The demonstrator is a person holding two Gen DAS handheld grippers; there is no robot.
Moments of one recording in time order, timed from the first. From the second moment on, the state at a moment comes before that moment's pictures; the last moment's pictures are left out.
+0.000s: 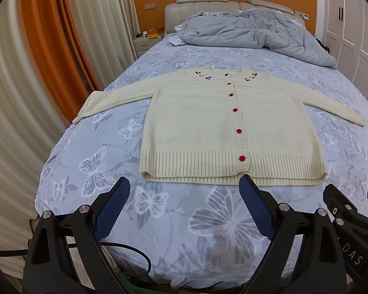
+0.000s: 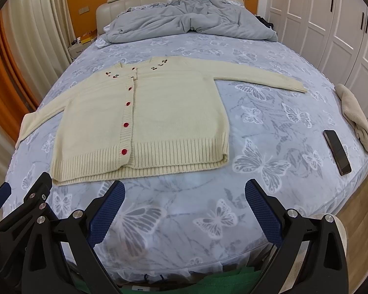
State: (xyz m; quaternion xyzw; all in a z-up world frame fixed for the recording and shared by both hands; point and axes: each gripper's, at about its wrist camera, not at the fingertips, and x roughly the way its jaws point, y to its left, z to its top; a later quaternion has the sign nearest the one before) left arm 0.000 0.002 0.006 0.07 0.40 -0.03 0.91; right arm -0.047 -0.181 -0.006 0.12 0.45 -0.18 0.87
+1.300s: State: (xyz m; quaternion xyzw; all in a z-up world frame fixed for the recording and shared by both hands) left arm -0.001 0.001 0.002 0.08 0.40 -0.03 0.91; right arm -0.049 -0.179 -0.013 0.13 0.45 -0.18 0.86
